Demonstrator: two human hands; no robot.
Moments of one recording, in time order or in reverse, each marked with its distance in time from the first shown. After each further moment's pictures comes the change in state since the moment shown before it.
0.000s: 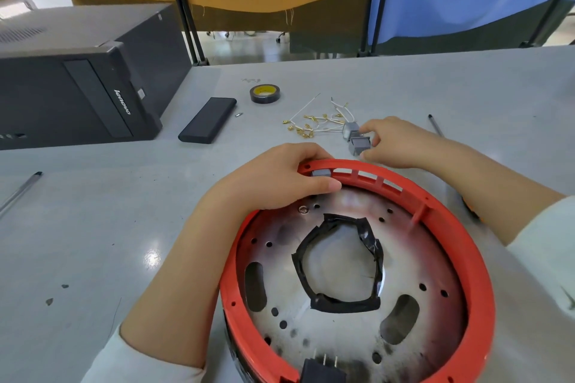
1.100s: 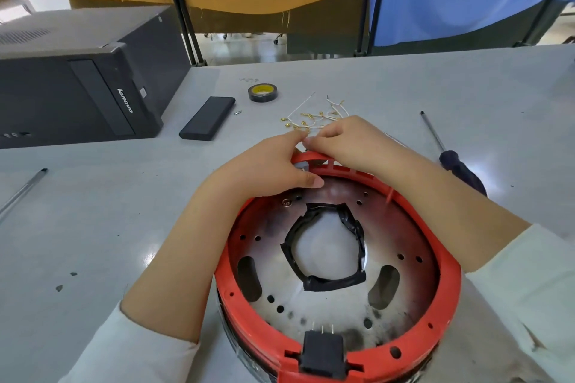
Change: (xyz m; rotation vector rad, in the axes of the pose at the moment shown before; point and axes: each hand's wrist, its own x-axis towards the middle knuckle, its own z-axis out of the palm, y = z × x) left_hand 0.002 -0.002 -0.003 0.156 0.035 -0.086; right_hand -0.033 -0.063 0.009 0.466 0.071 -0.034
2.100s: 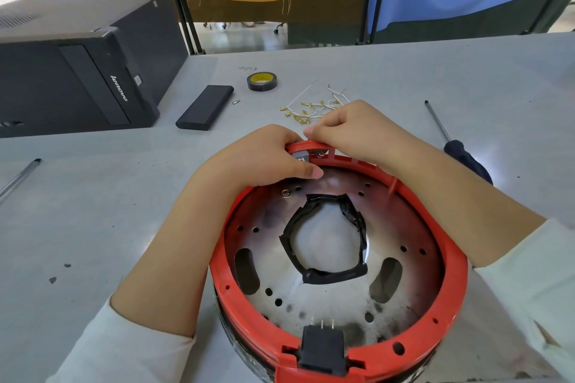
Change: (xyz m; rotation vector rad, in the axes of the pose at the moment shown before) left_hand 0.000 -0.002 -0.002 -0.028 -0.019 -0.037; right_hand -0.002 0.002 -0.002 0.060 0.009 -0.040
